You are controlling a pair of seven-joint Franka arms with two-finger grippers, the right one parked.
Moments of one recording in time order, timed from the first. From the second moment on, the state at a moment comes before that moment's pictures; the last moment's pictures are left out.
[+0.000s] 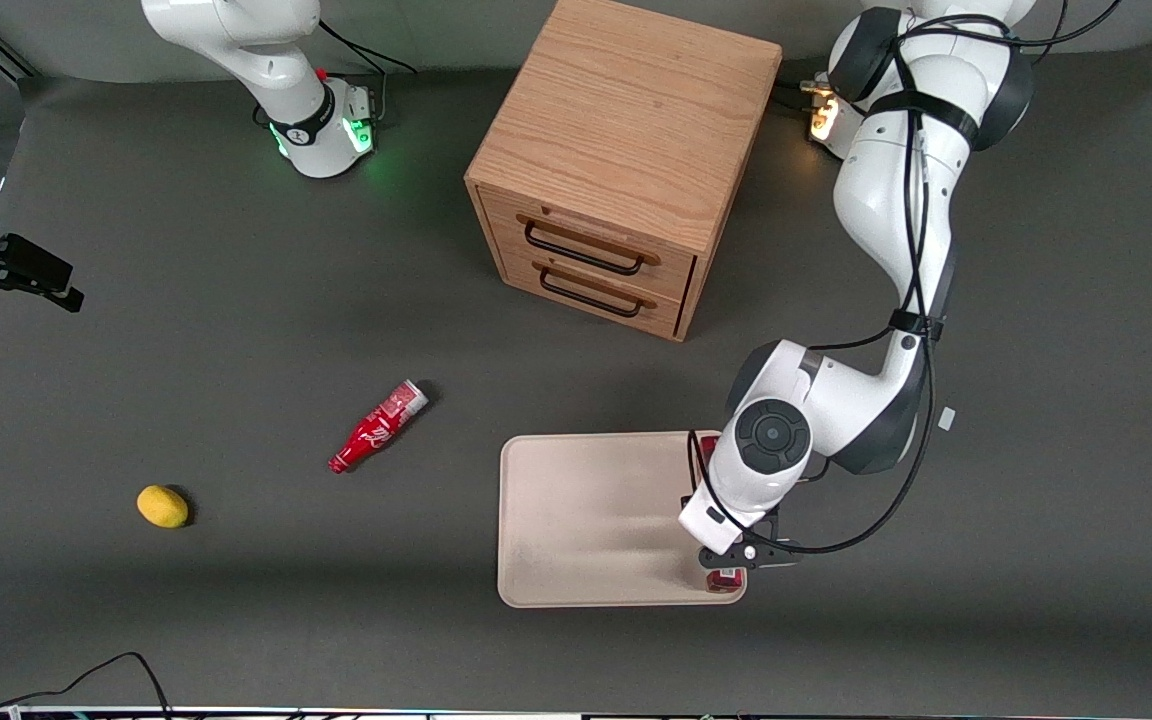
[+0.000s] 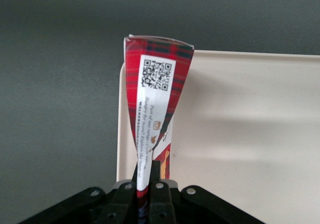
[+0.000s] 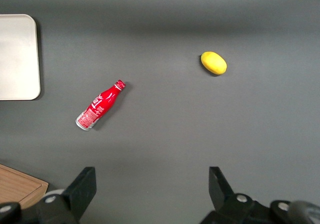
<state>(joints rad) -0.37 0.98 -0.13 -1.01 0.19 2.08 -0.60</state>
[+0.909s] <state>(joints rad) -0.39 1.01 -0.13 -1.00 0.19 2.13 -0.64</state>
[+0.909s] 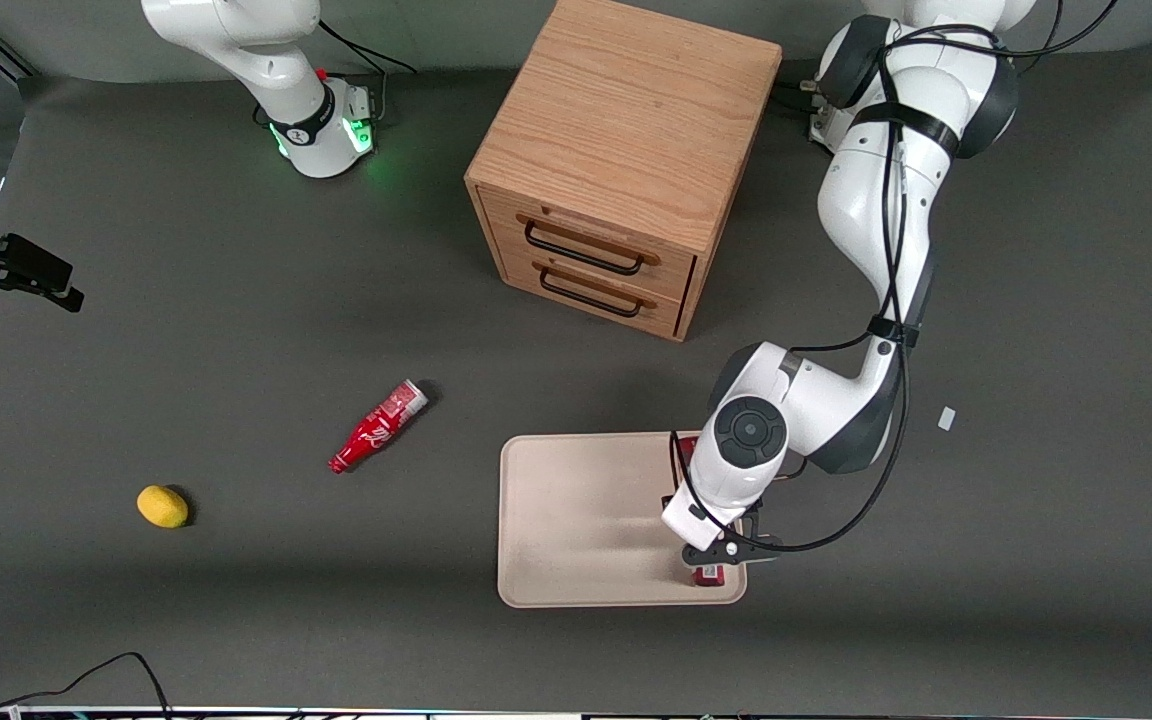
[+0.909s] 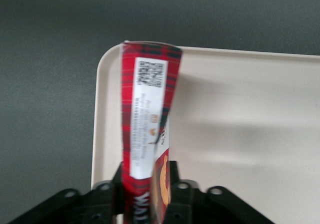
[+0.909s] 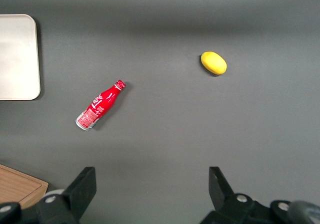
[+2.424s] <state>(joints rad) -0.28 0.63 -0.13 -1.00 0.14 1.65 -0.42</state>
